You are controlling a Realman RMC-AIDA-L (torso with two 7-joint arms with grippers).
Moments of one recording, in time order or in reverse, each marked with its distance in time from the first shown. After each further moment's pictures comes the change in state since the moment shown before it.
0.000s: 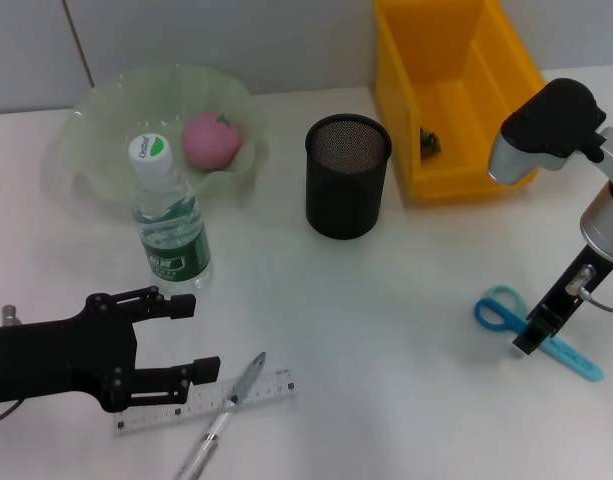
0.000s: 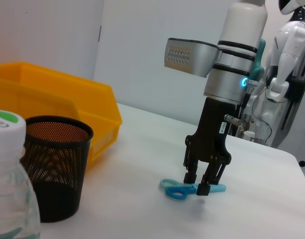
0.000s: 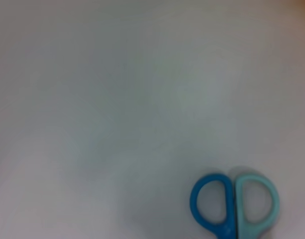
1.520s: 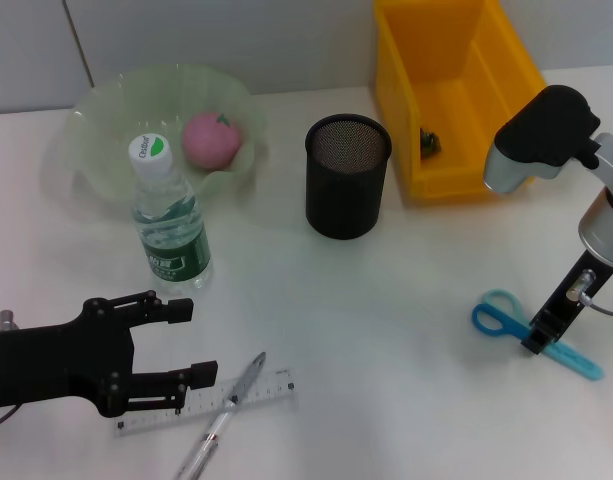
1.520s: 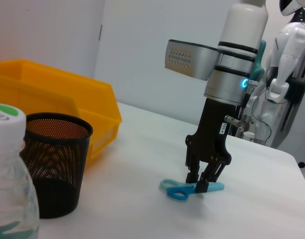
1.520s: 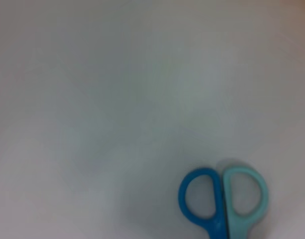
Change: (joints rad) left arm 0.007 0.002 -0.002 -0.004 0.000 0.005 0.000; right arm -0.005 0.000 -0.046 -0.006 -0.008 0.002 0.012
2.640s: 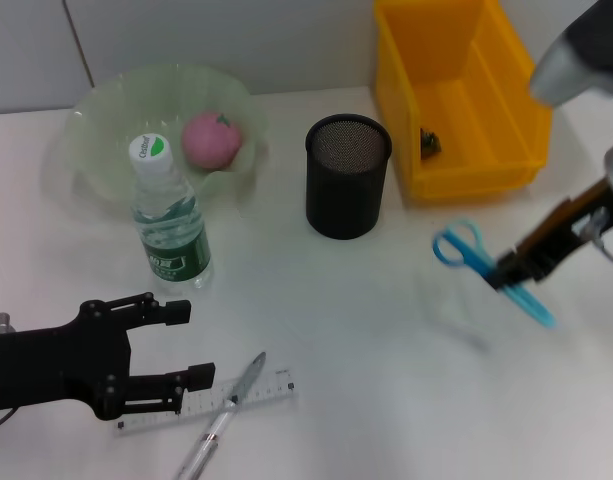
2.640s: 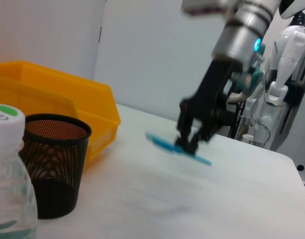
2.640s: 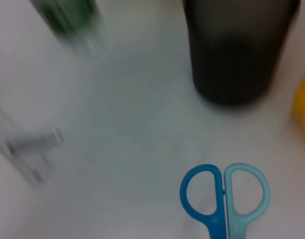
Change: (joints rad) left arm 0.009 0.000 -0.001 0.004 -0.006 0.008 0.001; right arm -0.070 -0.008 0.170 -0.299 0.235 -0.135 -0.093
